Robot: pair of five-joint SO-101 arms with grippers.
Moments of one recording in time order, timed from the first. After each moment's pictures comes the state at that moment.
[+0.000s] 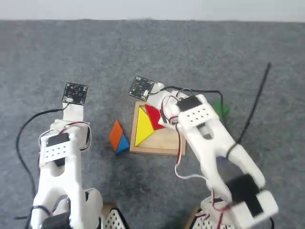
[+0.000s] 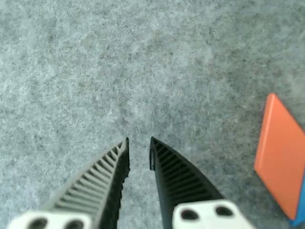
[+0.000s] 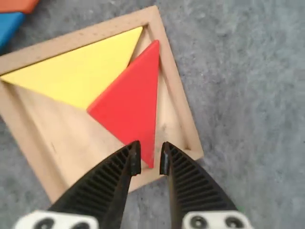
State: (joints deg) left arm -23.3 -30.1 66.9 36.5 -18.9; right arm -28.8 -8.1 28.7 52.7 41.3
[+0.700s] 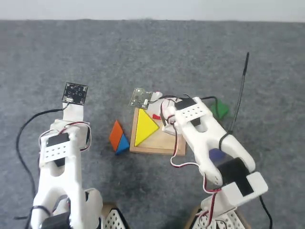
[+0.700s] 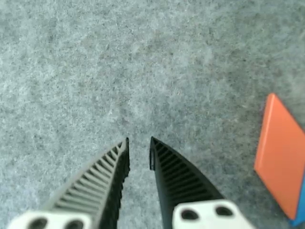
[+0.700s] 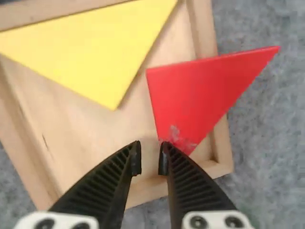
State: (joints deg) left arm -23.3 -30.1 66.9 36.5 -18.9; right arm -28.4 4.7 28.4 47.8 48.0
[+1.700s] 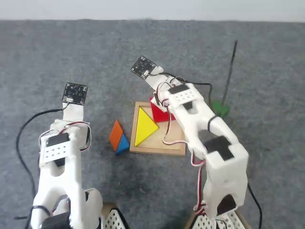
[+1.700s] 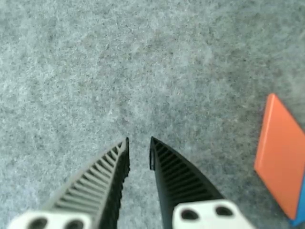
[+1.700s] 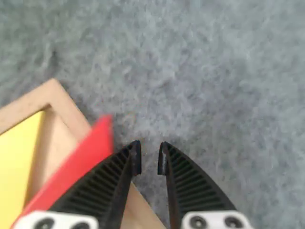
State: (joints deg) left arm -23.3 -30.1 66.9 36.5 -18.9; right arm -26.5 26.3 4.3 38.1 31.1
